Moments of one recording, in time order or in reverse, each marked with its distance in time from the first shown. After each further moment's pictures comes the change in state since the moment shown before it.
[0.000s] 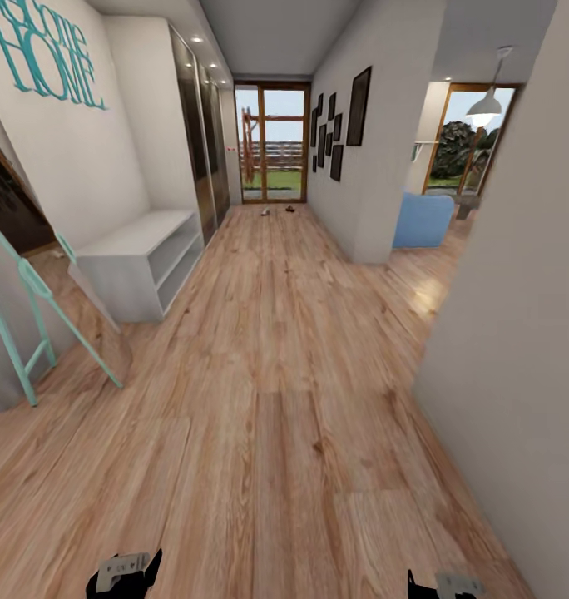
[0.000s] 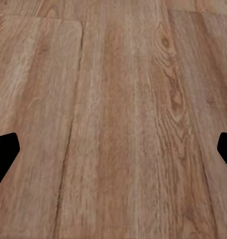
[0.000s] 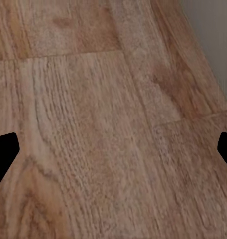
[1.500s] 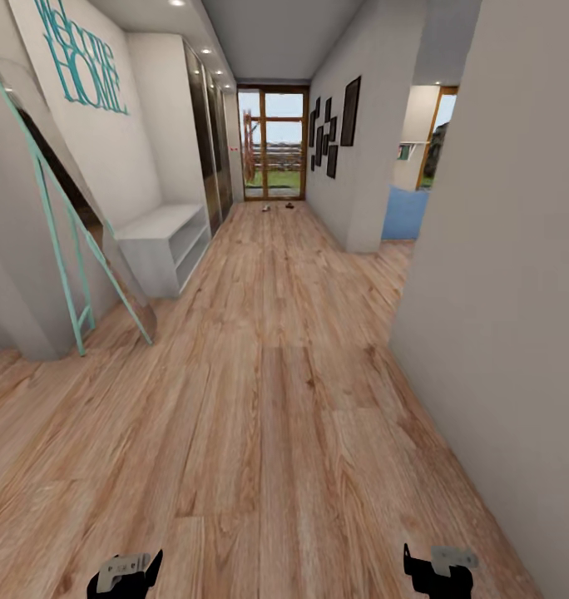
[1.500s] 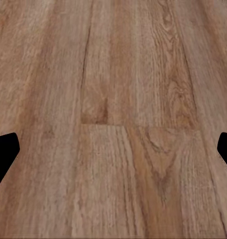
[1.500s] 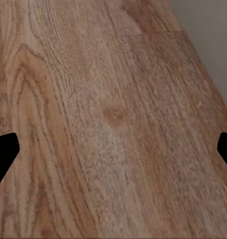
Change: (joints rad) left arm 0.000 -0.001 0.000 0.001 -0.002 0.002 -0.001; right arm -0.058 -0.005 0.000 0.000 0.000 -0.002 0.002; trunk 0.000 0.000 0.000
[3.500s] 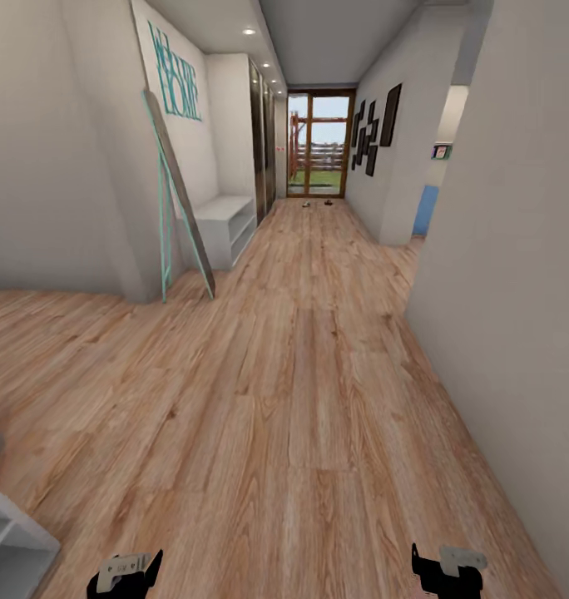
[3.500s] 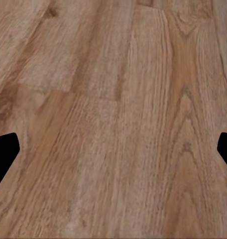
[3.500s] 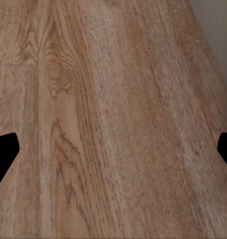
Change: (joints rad) left arm 0.000 0.000 0.001 0.000 0.000 0.000 0.000; right arm 0.000 -0.023 -0.003 0.000 -0.006 -0.004 -0.005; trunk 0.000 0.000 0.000
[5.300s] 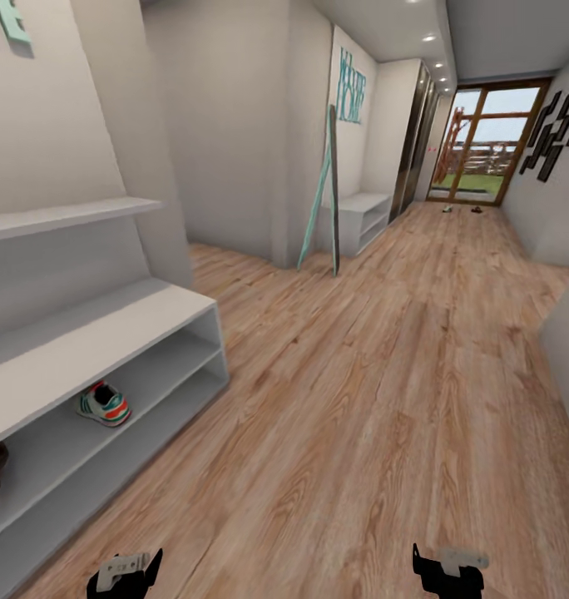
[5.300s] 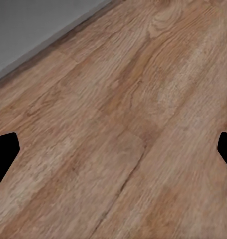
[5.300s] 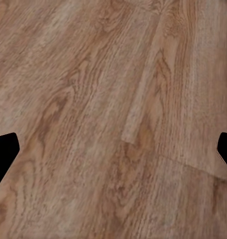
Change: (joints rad) left arm 0.000 0.000 0.000 -0.005 0.002 0.000 -0.001; right arm 0.000 -0.003 0.000 0.000 0.000 0.000 0.000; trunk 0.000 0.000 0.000
